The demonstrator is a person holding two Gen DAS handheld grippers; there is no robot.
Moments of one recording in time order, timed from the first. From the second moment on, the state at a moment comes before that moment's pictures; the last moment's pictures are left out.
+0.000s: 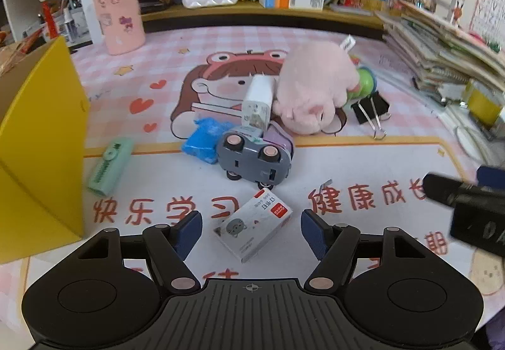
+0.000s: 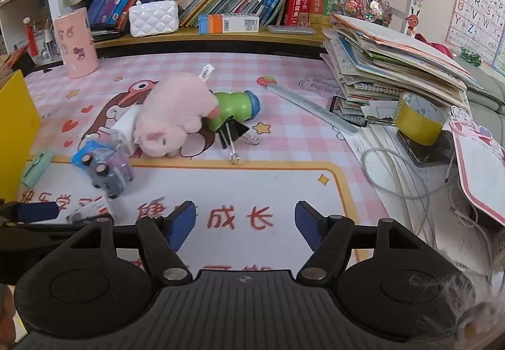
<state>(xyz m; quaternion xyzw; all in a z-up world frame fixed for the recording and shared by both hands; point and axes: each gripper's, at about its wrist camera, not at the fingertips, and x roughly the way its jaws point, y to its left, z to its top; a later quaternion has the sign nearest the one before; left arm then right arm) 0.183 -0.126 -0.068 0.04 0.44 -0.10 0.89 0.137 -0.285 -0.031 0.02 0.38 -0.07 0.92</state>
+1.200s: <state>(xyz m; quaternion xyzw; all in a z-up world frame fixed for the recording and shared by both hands) 0.172 -0.076 -0.019 -0.04 0.43 -0.06 0.90 0.261 -0.302 -0.076 -0.02 0.38 -0.03 0.93</state>
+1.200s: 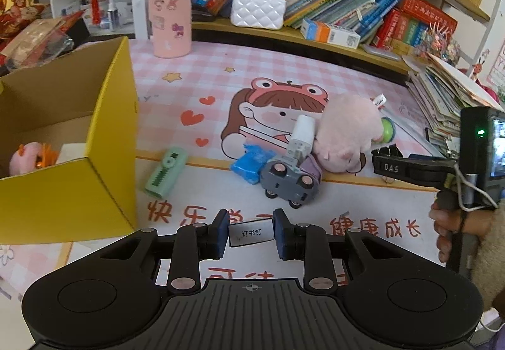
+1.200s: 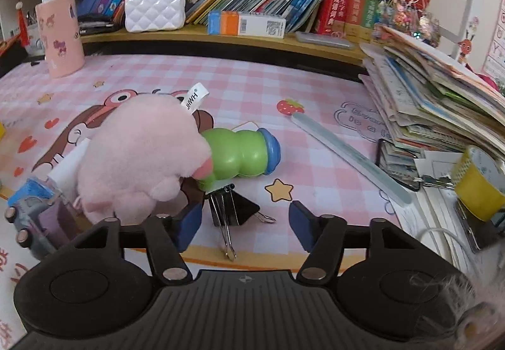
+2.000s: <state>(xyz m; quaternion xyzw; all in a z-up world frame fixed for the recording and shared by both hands) 0.147 -0.057 -0.007 -0.08 0.39 -0.07 0.91 0.174 -0.259 -0.030 0.03 0.40 0.04 0.92</state>
